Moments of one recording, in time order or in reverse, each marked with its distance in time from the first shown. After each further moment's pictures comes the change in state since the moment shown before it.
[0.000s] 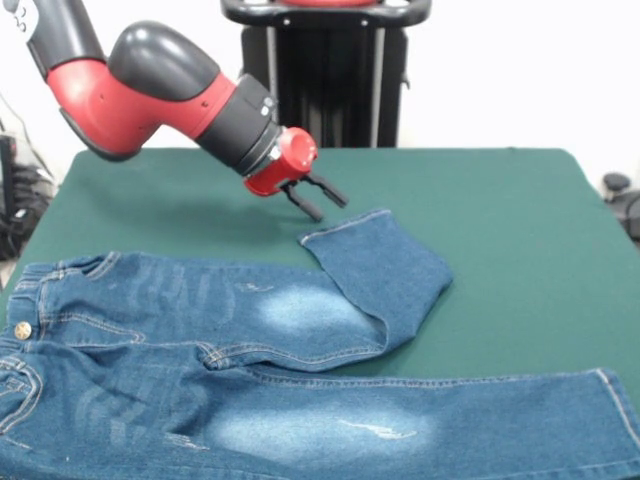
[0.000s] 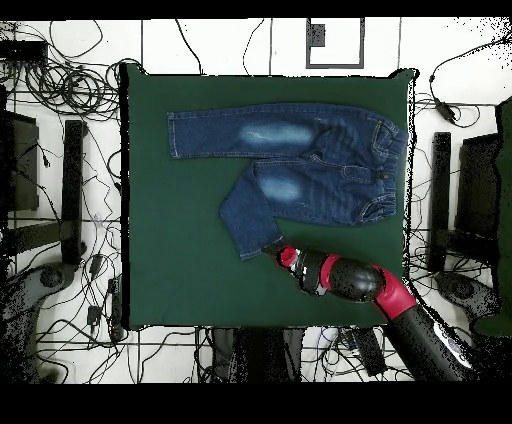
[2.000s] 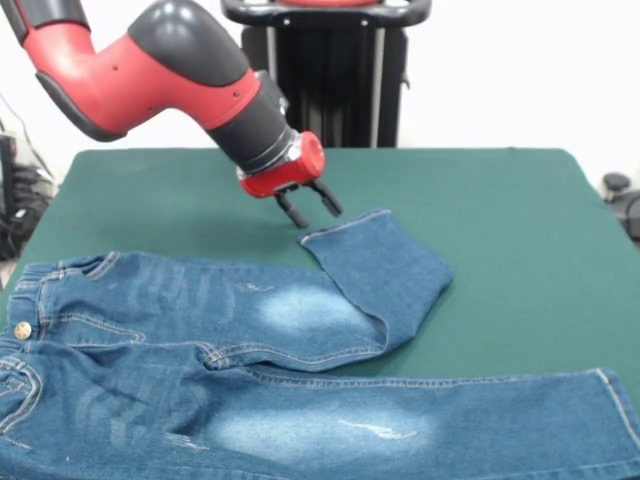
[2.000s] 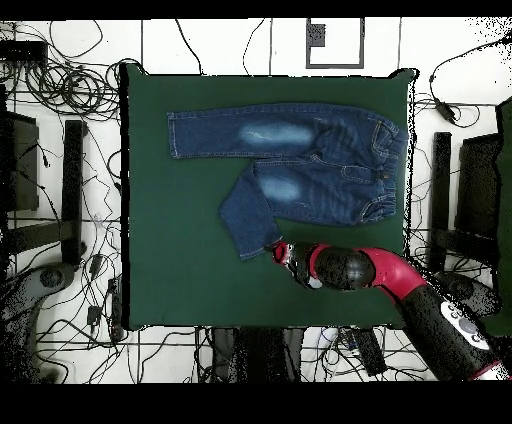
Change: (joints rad) arm 0.216 -0.228 -0.054 0.000 -0.043 -0.024 0.000
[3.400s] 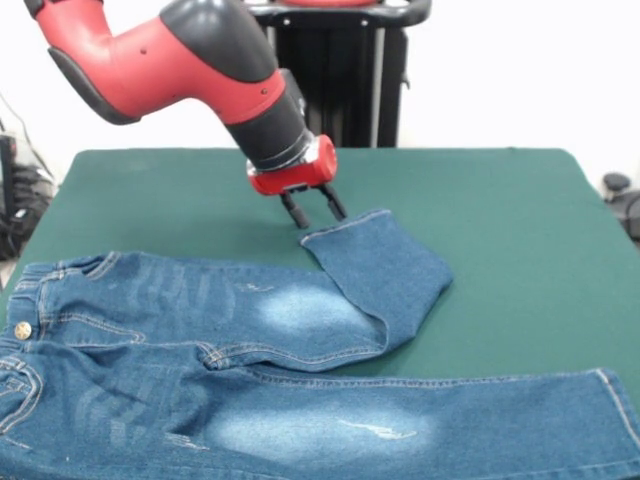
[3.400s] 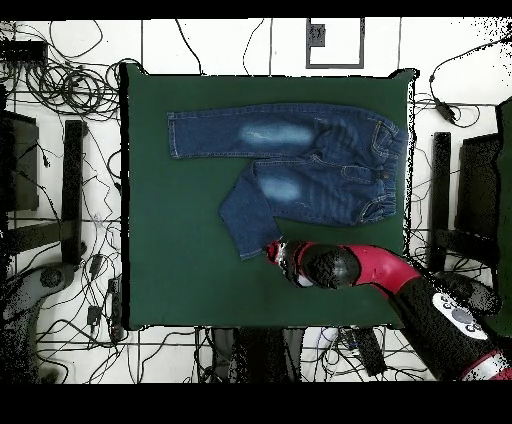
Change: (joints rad) arm 0.179 -0.126 -0.146 0.012 0.084 -0.104 0.007
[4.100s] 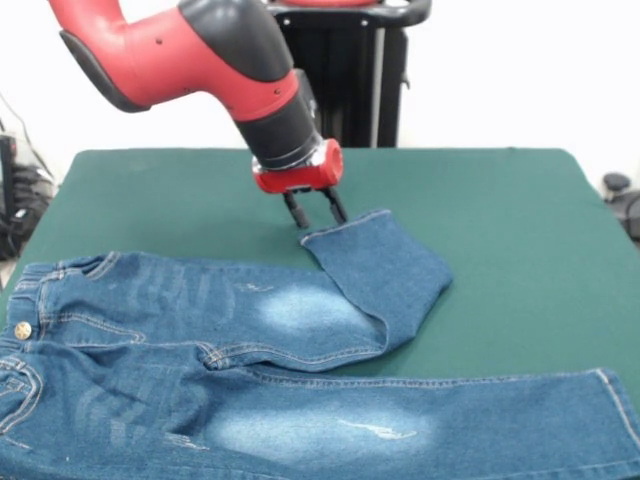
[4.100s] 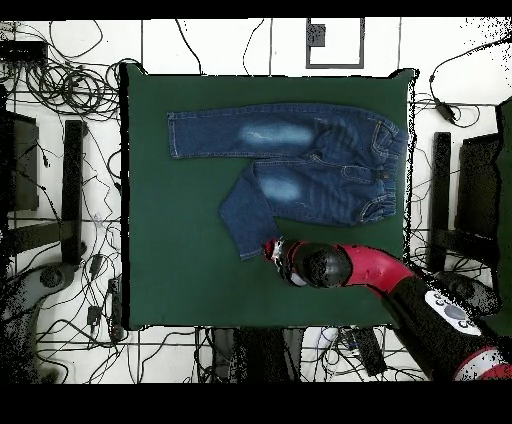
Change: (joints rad) arm 0.128 -0.063 -0.131 0.006 0.108 -0.091 0.023
